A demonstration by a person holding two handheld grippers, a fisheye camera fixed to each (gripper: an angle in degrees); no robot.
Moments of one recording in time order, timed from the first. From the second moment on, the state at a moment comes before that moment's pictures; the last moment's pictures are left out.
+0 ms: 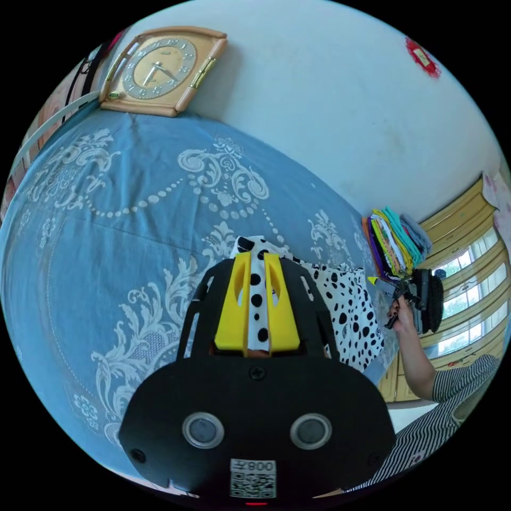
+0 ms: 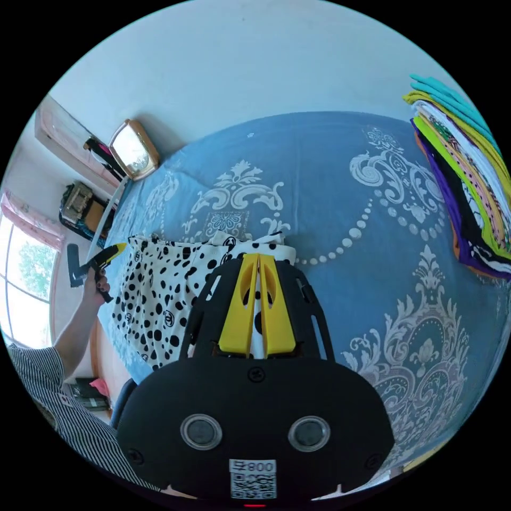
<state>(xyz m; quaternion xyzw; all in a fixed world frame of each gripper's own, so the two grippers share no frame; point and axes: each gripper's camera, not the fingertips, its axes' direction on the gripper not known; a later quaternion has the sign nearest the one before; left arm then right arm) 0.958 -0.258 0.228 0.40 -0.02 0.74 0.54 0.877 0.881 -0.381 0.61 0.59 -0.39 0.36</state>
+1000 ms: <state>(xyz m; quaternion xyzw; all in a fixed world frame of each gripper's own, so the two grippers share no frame) 0.737 -0.308 0.261 0.34 -0.06 0.67 0.65 1.191 0.826 -0.451 0.60 0.48 -0.40 0.51</state>
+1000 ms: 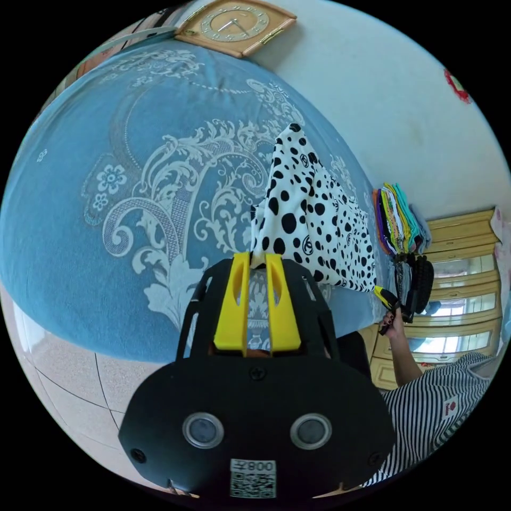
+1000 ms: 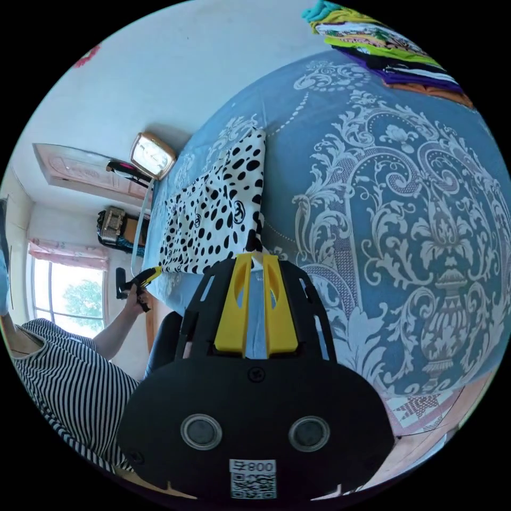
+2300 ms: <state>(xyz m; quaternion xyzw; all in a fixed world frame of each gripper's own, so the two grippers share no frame) 0.774 -0.077 0.843 0.16 -0.25 0.91 0.28 1.259 0.708 -0.497 0.55 0.39 -0.46 0.58</state>
